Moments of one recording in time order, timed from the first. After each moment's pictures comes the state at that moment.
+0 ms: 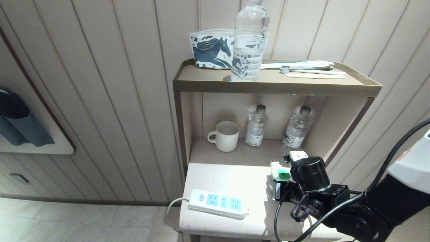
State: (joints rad) left arm 0.00 0.00 0.00 0.02 -0.01 0.08; right arm 0.49 1.94 -0.55 -0.75 -0.33 0.37
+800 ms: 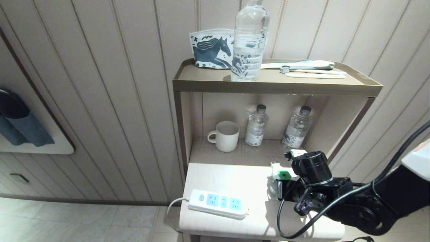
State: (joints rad) left arm 0.00 0.00 0.00 0.02 -0.01 0.08; right arm 0.46 1.88 -0.61 -0.58 -0.26 0.38
